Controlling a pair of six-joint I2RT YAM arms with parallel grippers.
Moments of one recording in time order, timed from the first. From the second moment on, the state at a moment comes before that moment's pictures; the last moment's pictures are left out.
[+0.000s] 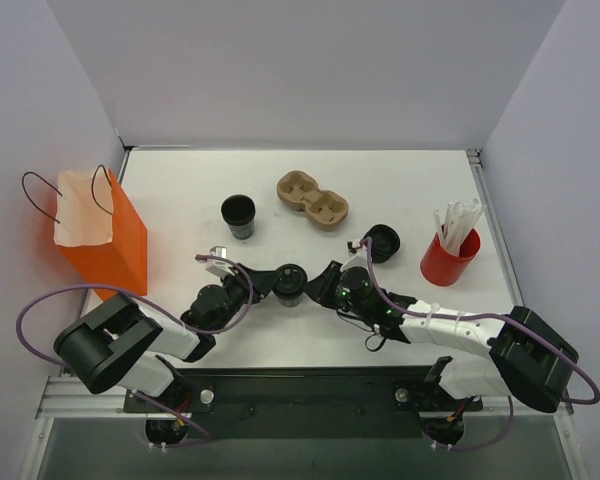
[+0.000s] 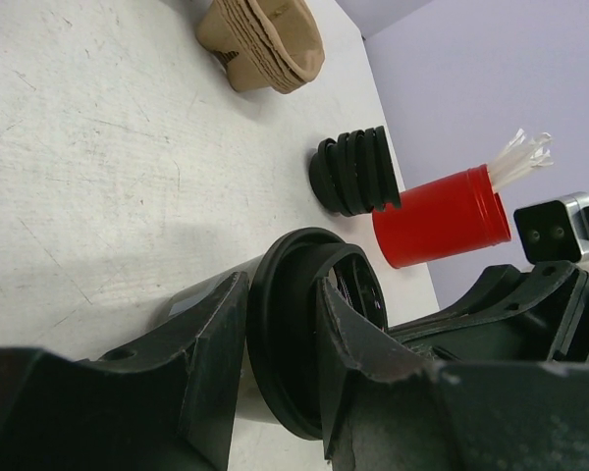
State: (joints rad) left arm -0.73 1.47 0.12 1.21 -0.16 -1.01; right arm 0.91 1.28 0.44 0.33 0.19 1.03
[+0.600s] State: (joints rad) left arm -0.75 1.46 0.15 1.16 -0.12 -0.99; right arm 0.78 1.19 0.55 0.03 0.00 0.80
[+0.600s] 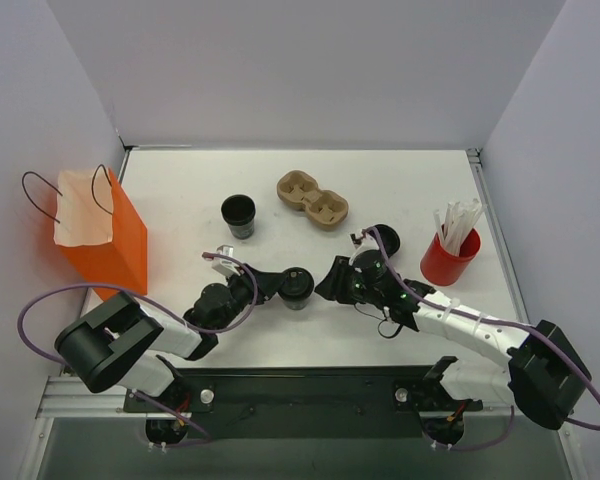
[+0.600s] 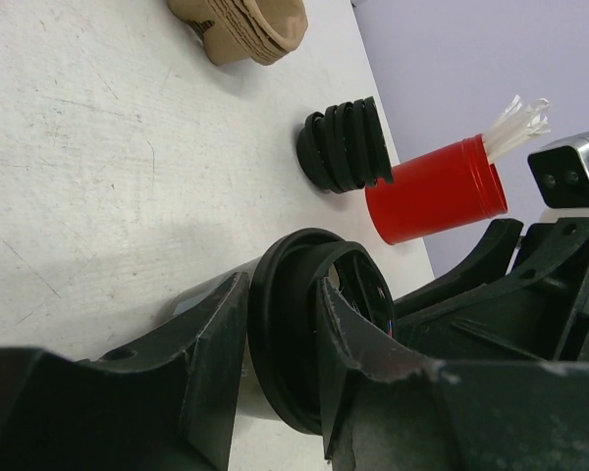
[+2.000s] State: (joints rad) left arm -0.75 1.47 0.15 1.16 -0.12 -0.99; right arm 0.76 1.22 0.51 0.16 -0.01 1.02
